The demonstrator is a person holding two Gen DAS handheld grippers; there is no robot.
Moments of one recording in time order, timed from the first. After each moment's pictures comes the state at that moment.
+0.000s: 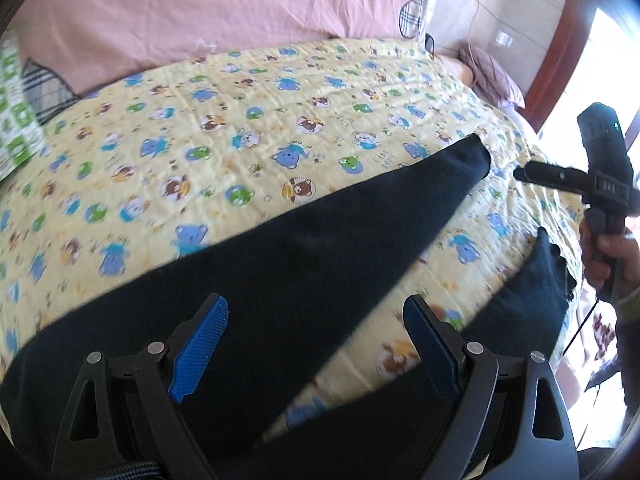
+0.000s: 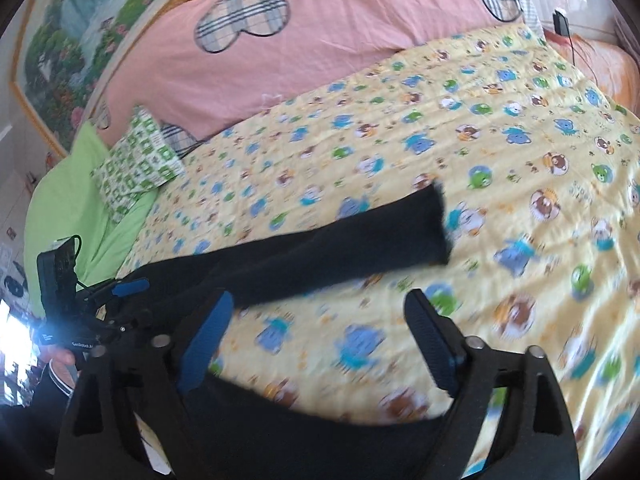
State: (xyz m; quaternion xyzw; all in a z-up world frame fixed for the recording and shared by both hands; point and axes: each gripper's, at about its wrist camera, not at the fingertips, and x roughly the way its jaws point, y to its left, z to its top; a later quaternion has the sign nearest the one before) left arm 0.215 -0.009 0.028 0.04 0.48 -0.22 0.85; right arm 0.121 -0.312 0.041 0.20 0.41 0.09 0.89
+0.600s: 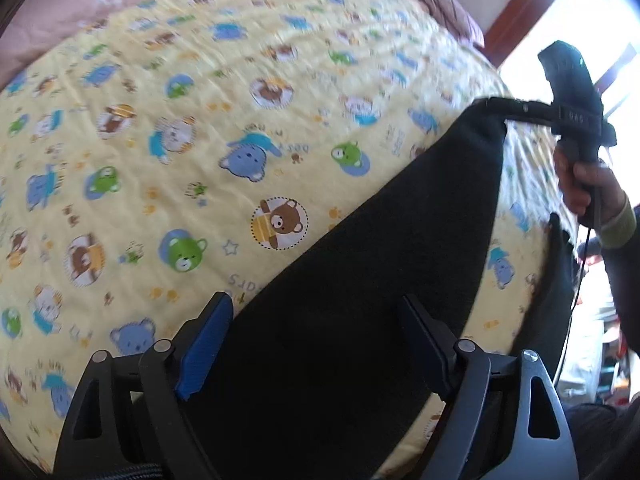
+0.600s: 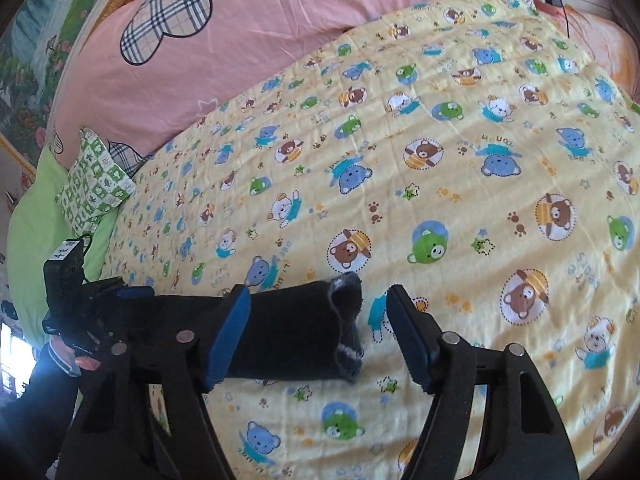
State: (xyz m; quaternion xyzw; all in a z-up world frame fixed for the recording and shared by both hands) left arm 0.325 -0.047 -0.026 0.09 0.57 -0.33 0.75; right arm 0.209 -0.381 0.006 0.22 0.47 0.07 0.85
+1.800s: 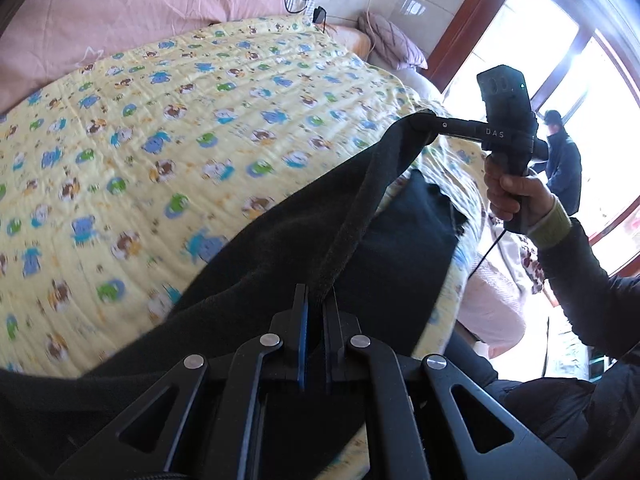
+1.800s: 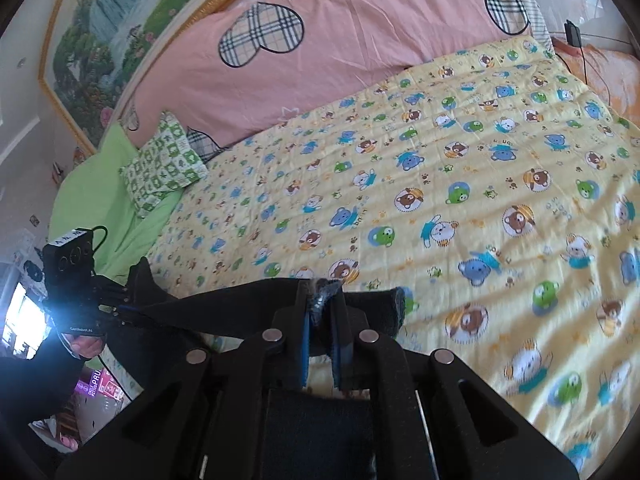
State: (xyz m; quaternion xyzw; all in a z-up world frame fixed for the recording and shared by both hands) left arm 0.151 -0.044 0.049 0.04 0.49 -0.39 0.78; right arm 0.086 -0.353 0.052 0.20 0.39 0.15 0.89
